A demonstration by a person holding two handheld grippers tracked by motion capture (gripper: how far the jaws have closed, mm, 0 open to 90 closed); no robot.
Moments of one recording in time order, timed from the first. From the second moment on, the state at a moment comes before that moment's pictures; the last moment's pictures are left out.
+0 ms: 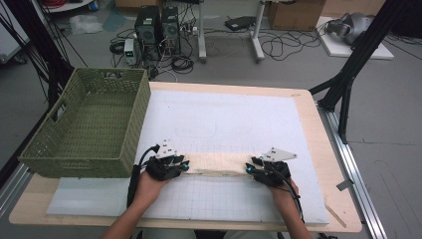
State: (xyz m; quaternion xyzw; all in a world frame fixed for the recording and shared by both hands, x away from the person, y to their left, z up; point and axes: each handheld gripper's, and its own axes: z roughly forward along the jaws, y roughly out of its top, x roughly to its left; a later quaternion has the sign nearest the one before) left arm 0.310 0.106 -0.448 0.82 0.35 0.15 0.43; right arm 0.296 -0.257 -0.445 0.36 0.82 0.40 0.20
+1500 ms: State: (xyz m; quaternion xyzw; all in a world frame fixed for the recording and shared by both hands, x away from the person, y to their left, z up) left arm 0.303 0.113 -0.444 0.84 0.32 0.18 0.40; right arm 0.286 -0.298 -0.444 0.39 0.81 0.40 0.17
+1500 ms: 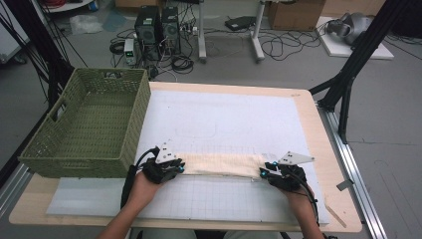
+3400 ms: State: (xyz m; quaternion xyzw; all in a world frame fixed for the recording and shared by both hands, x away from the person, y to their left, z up) left arm 0.312 0.147 -0.417 0.72 0.38 0.19 0.55; right arm 0.274 -0.333 -0.407 0.40 0.75 0.44 0.29
